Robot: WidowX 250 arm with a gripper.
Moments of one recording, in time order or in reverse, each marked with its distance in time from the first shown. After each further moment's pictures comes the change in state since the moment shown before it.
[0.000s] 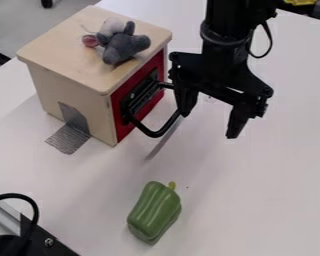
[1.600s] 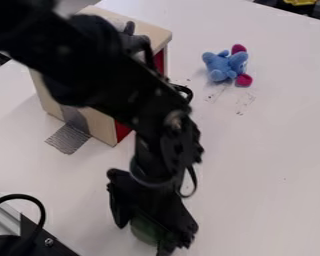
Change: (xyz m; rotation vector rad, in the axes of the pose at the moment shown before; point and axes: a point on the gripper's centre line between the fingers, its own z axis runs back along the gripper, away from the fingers) arm -0.115 0.004 -0.078 0.010 0.143 -0.092
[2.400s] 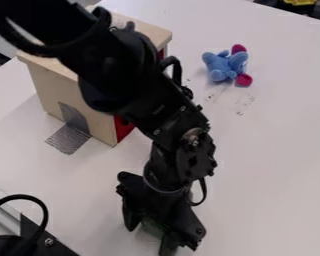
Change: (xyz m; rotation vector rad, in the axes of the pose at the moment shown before) arm 0.004 0.001 -0.008 0.053 0.019 0.005
